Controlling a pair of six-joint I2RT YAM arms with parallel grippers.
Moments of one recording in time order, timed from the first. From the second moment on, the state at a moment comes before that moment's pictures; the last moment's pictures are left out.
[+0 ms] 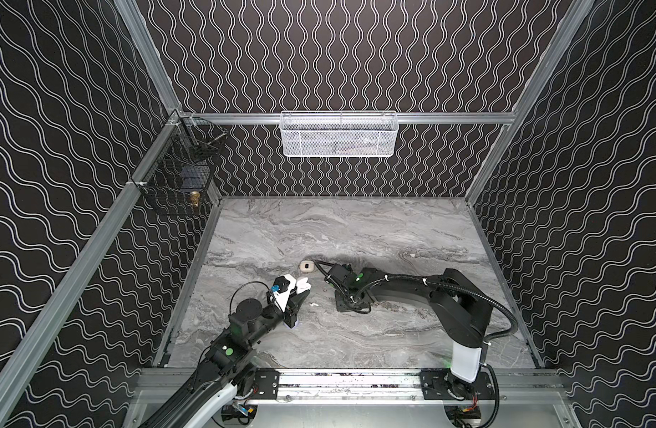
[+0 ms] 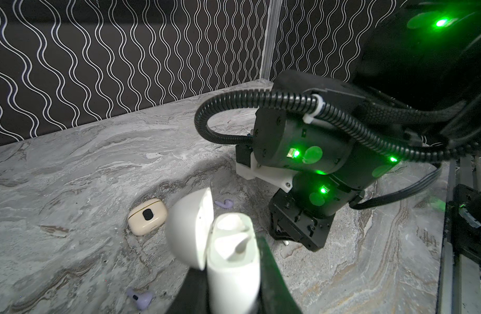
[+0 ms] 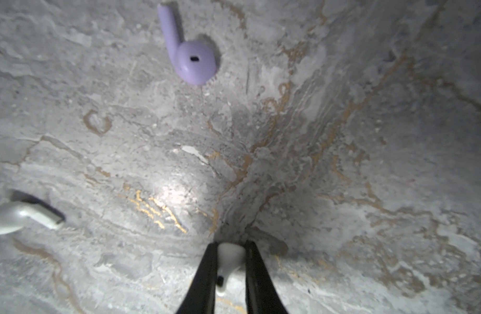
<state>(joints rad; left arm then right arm) -0.59 0.42 0.19 0.05 0.16 -0.04 0.98 1.89 1.20 -0.64 0.11 0.81</state>
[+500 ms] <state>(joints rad) -0.59 0.52 0.21 0.17 0.35 -0.04 1.06 1.50 1.15 -0.60 0.34 0.85</state>
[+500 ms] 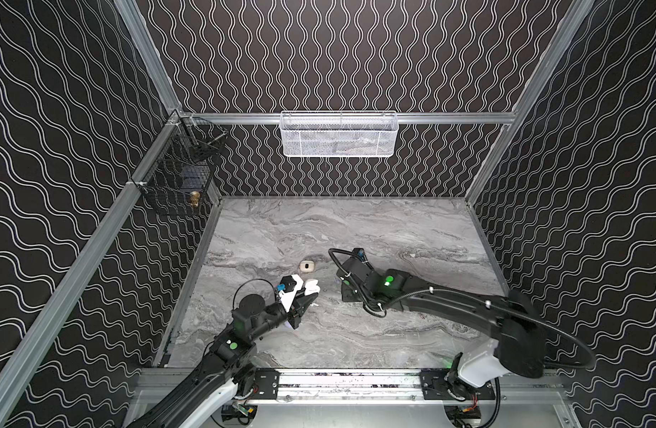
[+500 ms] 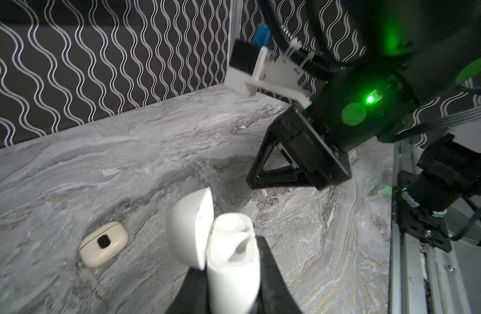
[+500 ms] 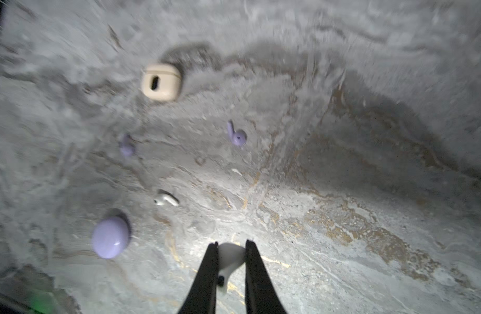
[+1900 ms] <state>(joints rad) -0.59 0.42 0.22 0.47 0.59 0.01 1.45 1.24 1.04 -0.01 0.62 0.50</state>
